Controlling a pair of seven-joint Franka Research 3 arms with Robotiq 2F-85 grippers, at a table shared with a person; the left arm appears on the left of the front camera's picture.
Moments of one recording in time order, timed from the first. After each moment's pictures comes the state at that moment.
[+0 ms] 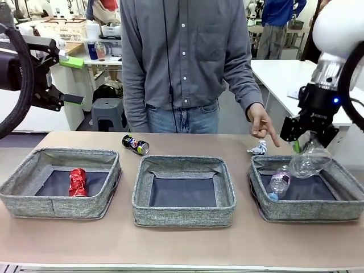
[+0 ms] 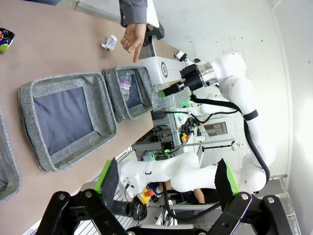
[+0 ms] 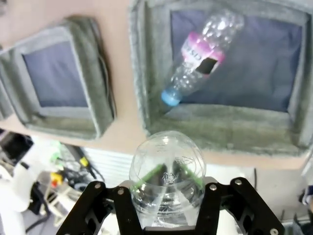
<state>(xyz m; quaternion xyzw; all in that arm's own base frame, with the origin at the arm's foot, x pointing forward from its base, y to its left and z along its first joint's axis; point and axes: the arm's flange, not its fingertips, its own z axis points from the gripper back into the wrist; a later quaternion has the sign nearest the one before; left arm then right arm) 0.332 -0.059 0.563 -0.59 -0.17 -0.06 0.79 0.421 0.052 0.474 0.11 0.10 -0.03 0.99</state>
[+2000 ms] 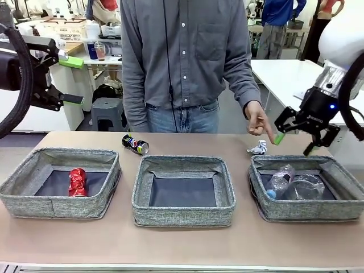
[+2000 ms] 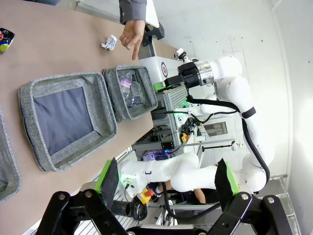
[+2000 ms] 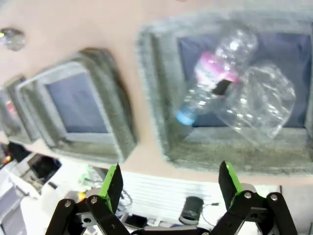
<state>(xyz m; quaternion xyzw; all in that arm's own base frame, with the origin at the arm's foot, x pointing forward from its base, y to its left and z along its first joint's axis) 0.332 -0.059 0.563 -0.59 -0.17 -0.06 0.79 0.428 0.045 0.470 0.18 0.05 -0.08 0.98</state>
